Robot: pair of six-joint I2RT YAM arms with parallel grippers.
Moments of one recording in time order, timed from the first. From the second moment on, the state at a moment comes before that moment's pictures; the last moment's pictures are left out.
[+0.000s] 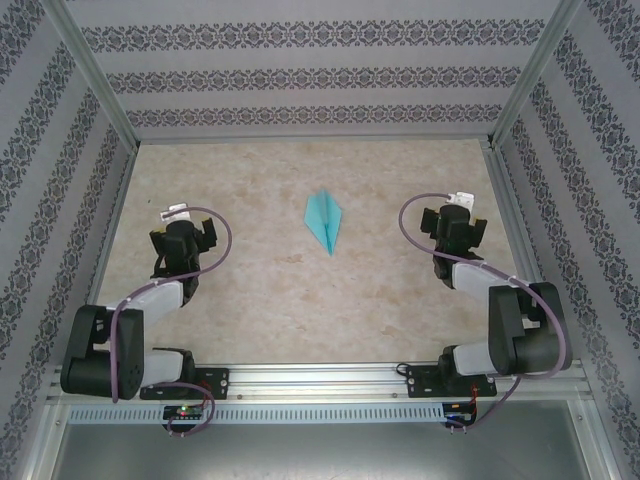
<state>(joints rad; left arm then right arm) -0.06 1.31 0.41 0.46 -0.34 -0.13 0.06 1.41 0.53 0.40 0.41 0.05</state>
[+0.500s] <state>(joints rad) -0.06 1.56 0.40 0.78 -0.09 -0.03 0.01 1.47 0.42 0.74 0.16 0.00</state>
